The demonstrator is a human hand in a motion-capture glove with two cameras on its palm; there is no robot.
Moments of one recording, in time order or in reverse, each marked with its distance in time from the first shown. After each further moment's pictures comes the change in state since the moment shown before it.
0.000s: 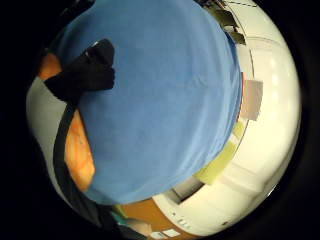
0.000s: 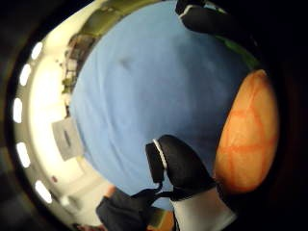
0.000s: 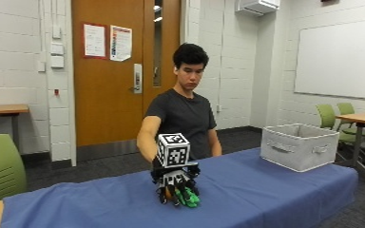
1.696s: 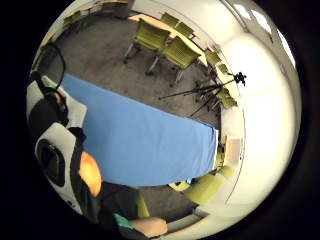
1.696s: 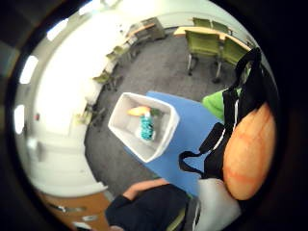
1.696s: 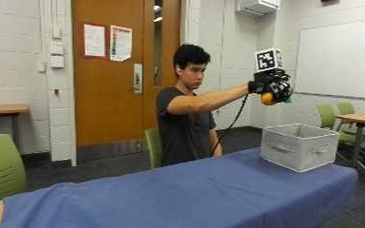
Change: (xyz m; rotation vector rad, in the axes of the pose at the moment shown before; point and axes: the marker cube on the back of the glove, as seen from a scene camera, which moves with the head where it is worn) arm -0.462 0.089 -0.322 0.414 -0.016 -0.564
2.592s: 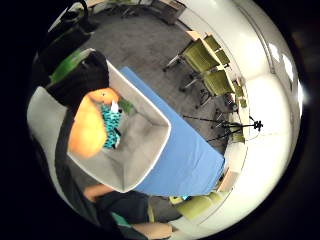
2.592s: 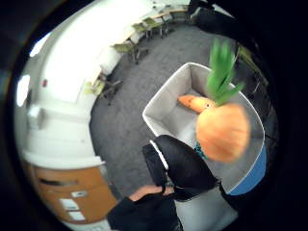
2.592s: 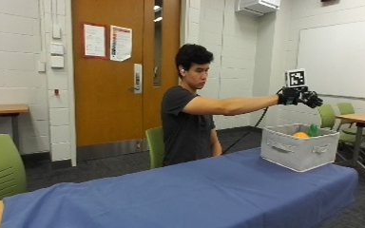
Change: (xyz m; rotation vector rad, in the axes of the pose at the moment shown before) arm -0.144 -0.059 0.077 -0.063 -0.138 -0.274
